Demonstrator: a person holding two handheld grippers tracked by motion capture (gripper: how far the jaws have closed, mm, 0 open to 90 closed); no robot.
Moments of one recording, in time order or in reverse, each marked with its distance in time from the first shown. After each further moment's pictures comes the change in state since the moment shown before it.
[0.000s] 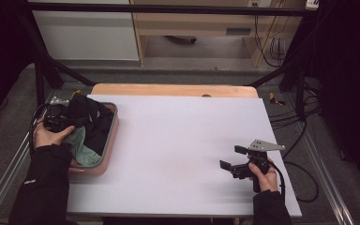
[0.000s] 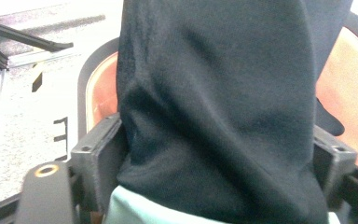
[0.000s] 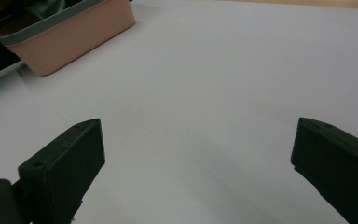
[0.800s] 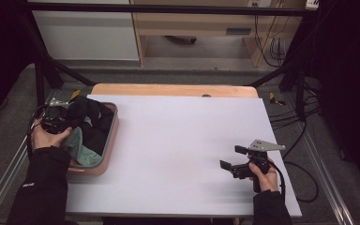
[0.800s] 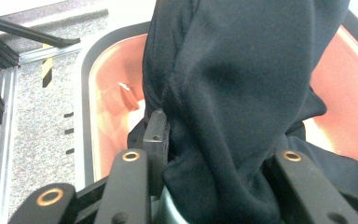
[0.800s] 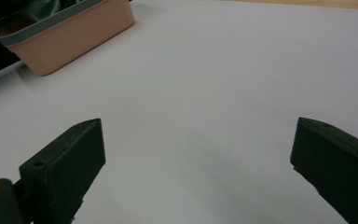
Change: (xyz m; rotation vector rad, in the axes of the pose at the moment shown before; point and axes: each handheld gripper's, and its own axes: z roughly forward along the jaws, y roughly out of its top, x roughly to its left) left arm -0.011 0.000 -0.018 0.025 0.027 0.025; right arm 0.000 0.000 -0.001 0.000 -0.001 -0.002
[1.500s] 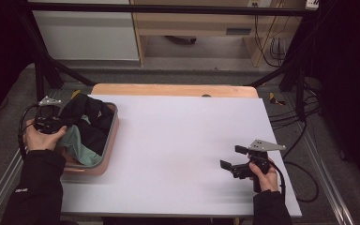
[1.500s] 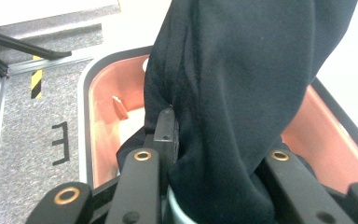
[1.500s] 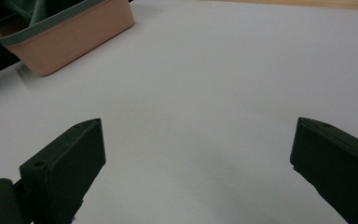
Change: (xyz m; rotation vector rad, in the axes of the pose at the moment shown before) left arm -0.005 0.005 -0.035 -0.074 -0.054 -0.031; right arm 0.000 0.000 0.000 -0.001 -0.002 0.001
